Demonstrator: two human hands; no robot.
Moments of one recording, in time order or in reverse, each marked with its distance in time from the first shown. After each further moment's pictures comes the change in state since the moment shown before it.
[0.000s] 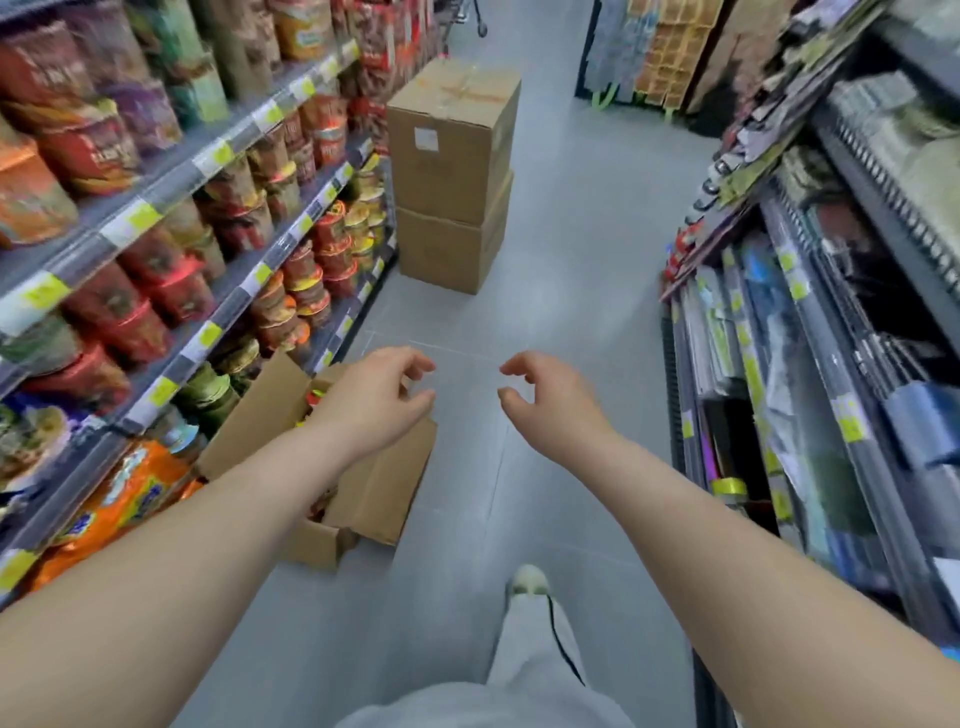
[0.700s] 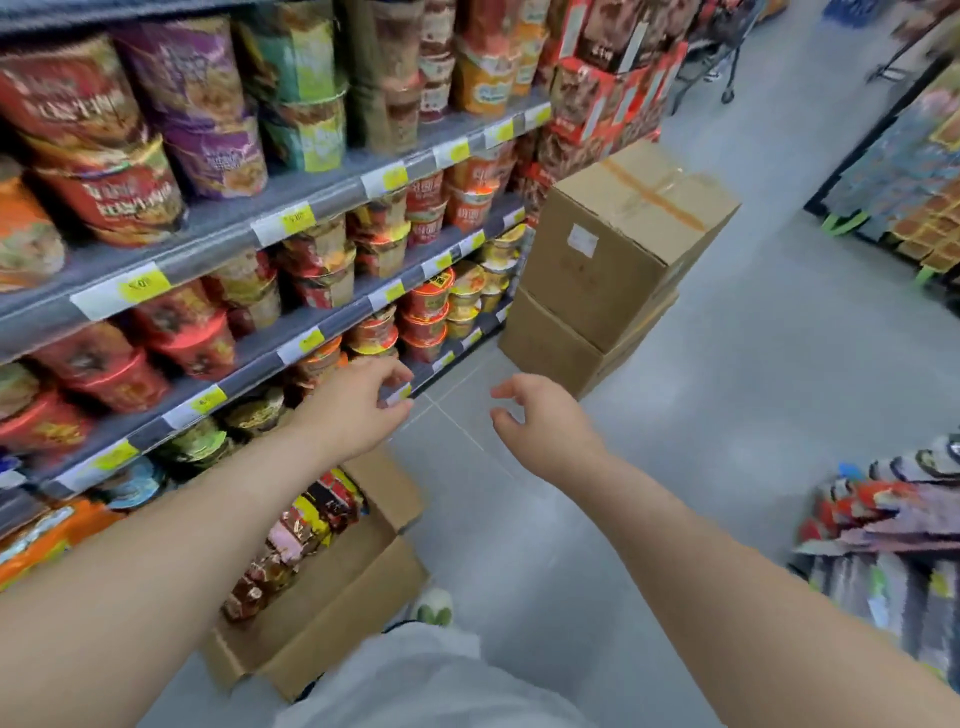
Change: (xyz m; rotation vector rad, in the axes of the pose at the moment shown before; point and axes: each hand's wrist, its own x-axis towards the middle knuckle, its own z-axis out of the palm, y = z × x) left_hand 0.365 -0.123 -0.059 -0.032 0.241 -0.457; right_hand 0.484 -0.027 0.002 -0.143 -0.360 -0.422
